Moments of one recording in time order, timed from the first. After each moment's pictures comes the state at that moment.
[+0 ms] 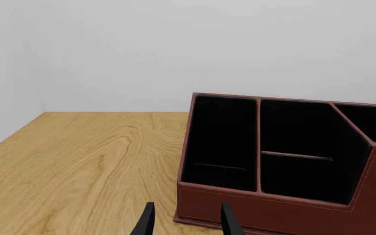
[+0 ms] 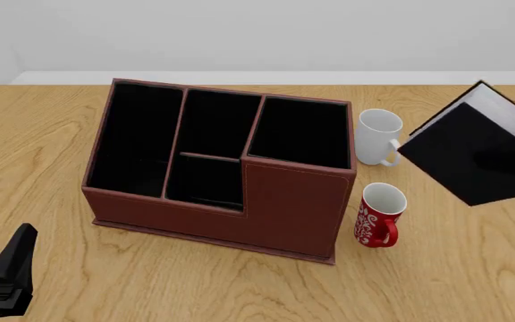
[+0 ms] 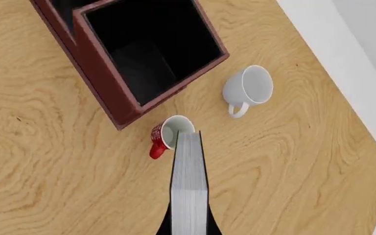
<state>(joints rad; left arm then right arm) 0.00 0.01 0.00 0.00 0.00 0.28 0.90 -1.20 1.22 -0.62</state>
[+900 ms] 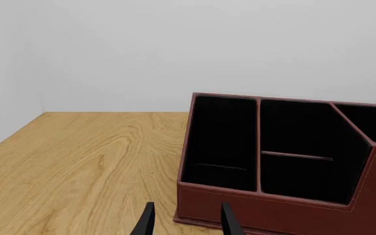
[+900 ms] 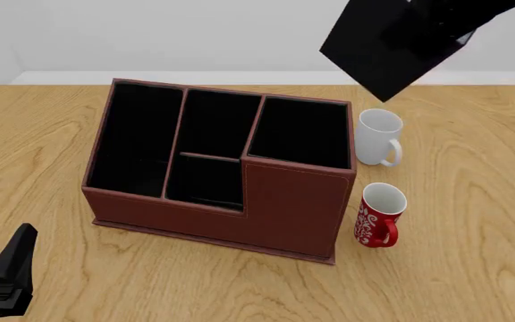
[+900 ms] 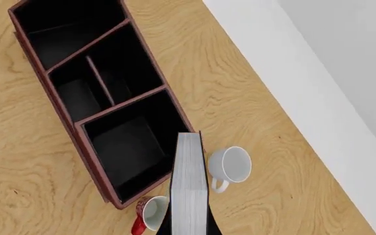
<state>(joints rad) 0.00 0.01 0.00 0.00 0.00 0.44 1.35 -1.77 1.22 -0.56</state>
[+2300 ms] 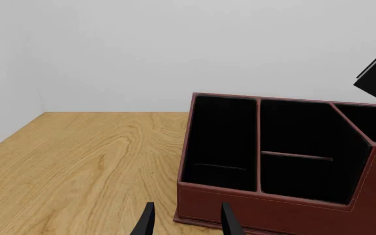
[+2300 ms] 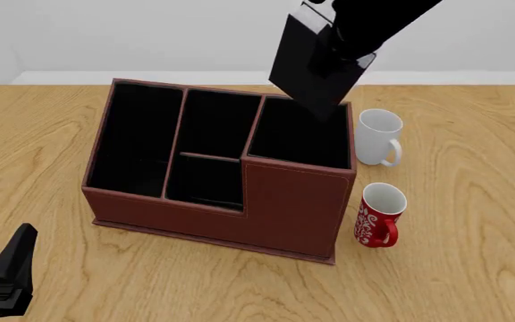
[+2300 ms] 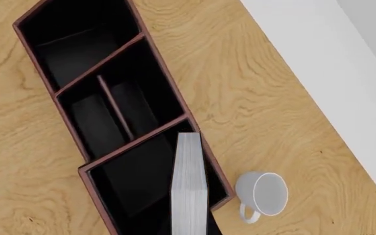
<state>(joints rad) 0.00 0.01 0.00 0.00 0.00 0.52 1.63 -1.88 1.18 -0.46</state>
